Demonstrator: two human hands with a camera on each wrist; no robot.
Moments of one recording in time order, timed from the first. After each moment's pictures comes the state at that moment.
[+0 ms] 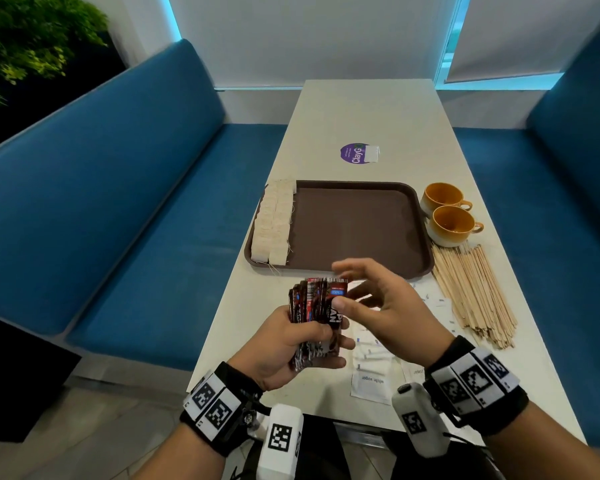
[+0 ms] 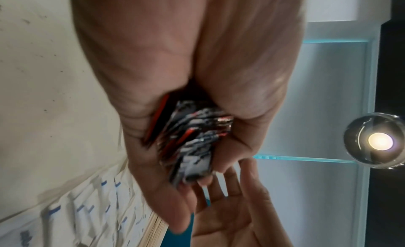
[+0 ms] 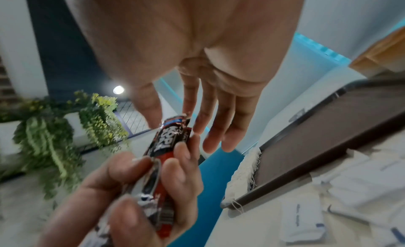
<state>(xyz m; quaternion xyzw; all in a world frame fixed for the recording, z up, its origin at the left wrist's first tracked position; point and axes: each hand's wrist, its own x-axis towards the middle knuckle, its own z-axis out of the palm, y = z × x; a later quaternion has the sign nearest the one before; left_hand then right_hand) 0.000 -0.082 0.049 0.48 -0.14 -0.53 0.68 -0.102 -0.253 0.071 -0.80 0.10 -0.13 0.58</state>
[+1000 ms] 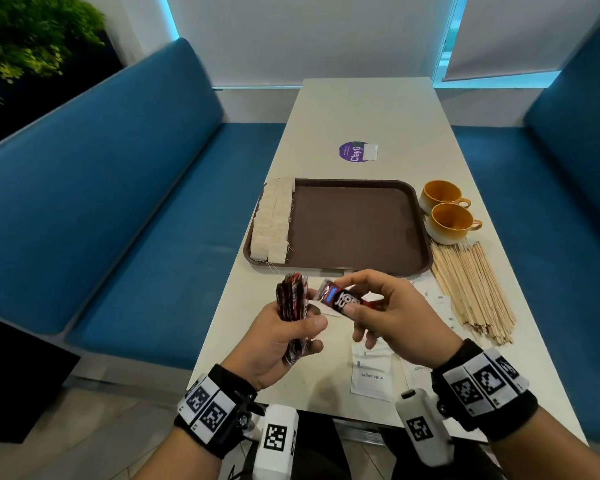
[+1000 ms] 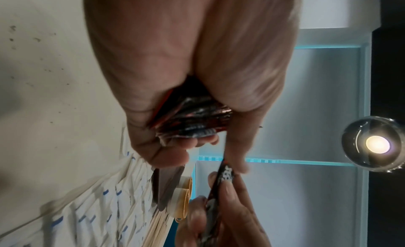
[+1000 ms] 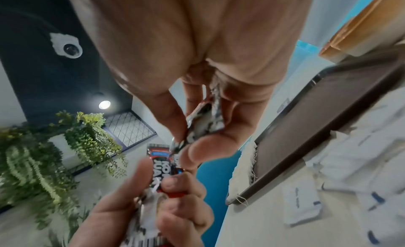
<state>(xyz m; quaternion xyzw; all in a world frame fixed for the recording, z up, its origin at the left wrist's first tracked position) 0.007 -0.076 0.037 0.49 -0.11 -0.48 0.72 -0.111 -0.251 0.068 -0.71 0.17 -0.08 0.68</state>
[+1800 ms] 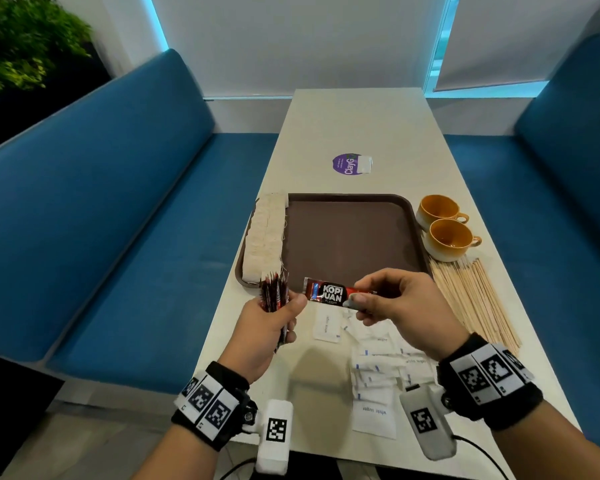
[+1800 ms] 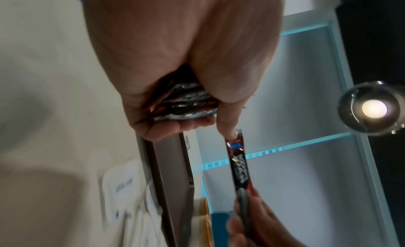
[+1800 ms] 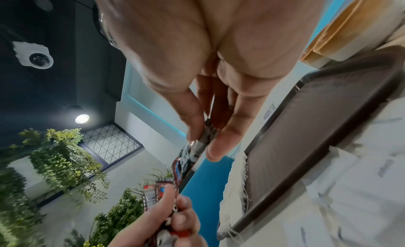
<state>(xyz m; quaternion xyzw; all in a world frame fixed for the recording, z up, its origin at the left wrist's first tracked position) 0.062 -0.108 0.023 0.61 -0.07 -0.36 0.70 -0.080 -0.295 0.073 -0.69 0.25 -0.13 0.67</state>
